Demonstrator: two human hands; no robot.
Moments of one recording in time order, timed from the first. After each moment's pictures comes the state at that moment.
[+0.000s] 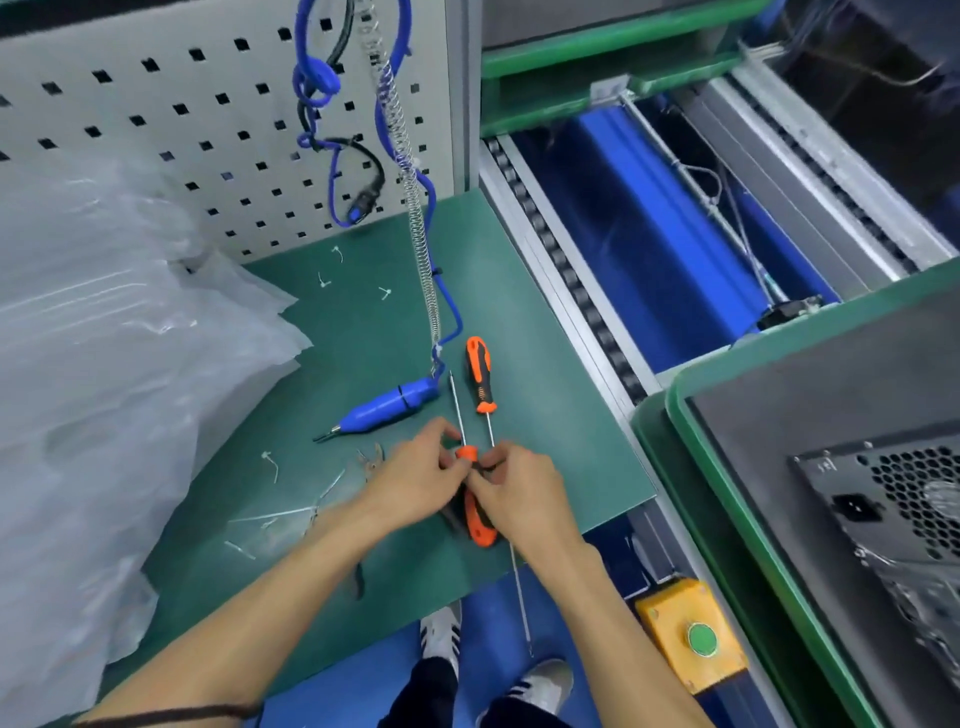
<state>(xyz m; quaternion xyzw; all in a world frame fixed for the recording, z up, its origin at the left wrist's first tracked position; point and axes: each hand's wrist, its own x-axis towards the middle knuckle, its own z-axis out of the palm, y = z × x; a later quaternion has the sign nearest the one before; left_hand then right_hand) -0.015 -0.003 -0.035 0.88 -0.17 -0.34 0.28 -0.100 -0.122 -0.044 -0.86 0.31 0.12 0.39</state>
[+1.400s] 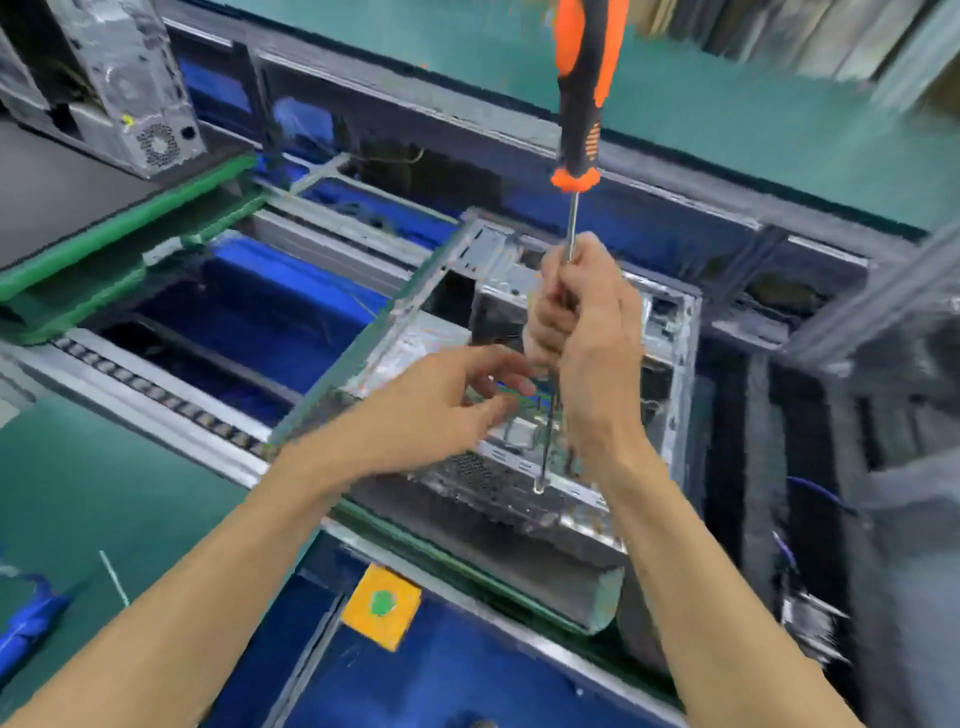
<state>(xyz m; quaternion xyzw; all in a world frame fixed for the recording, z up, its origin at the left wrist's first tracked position) -0.236 -0.278 0.237 0.57 -0.64 -0.38 0.35 -0.359 -0.329 0.271 -0.57 0.26 -0.51 0.59</state>
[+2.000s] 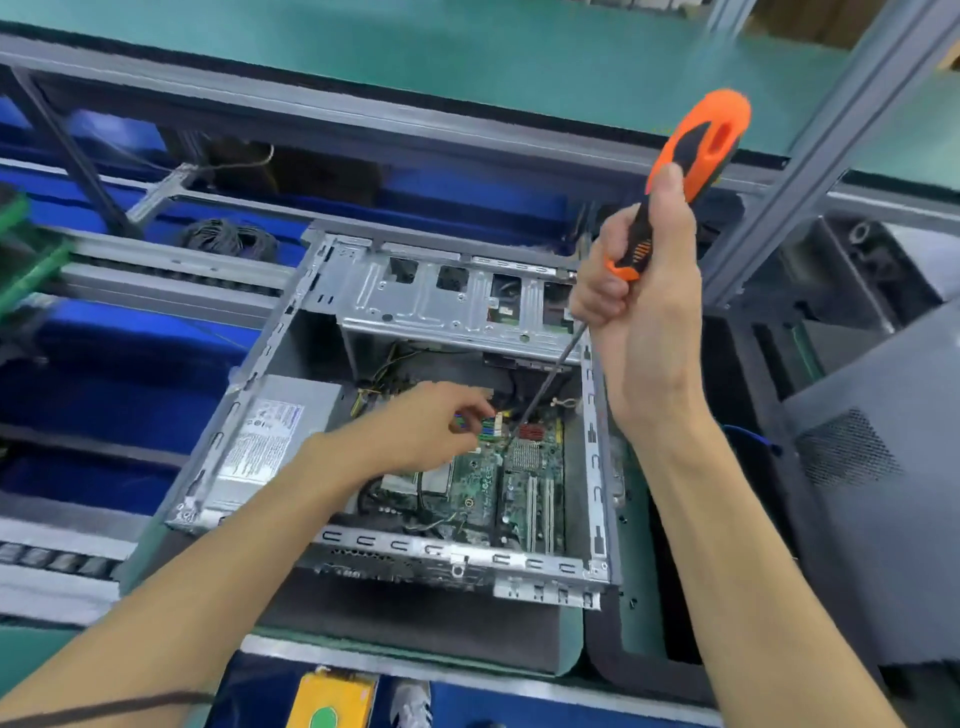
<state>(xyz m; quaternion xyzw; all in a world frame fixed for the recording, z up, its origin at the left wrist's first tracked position) -0.280 -0.425 0.154 0.53 -0.77 -0.36 0.09 -0.452 -0.427 0.272 -0.45 0.34 -0.62 0.55</state>
